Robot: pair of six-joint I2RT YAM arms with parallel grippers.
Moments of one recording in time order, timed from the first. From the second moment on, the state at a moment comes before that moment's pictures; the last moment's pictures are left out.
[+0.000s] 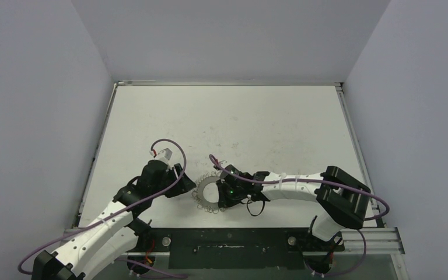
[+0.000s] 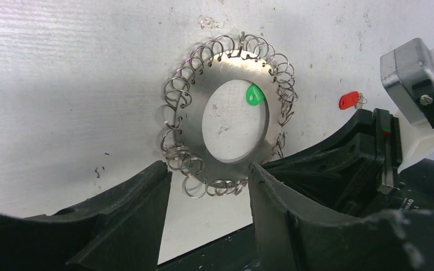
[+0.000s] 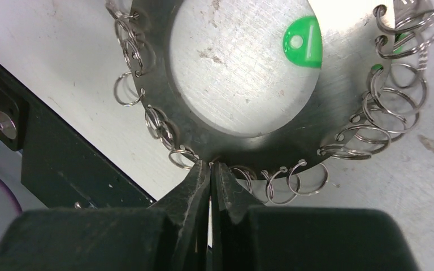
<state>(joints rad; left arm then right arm) -0.56 0.73 0.42 -0.42 0.09 -0.85 1.09 1.59 0.78 -0.16 -0.11 0.69</state>
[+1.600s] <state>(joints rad) -0.82 0.67 0.12 0.70 0.41 -0.14 0.89 1.02 0.60 0.15 -0.42 0.15</state>
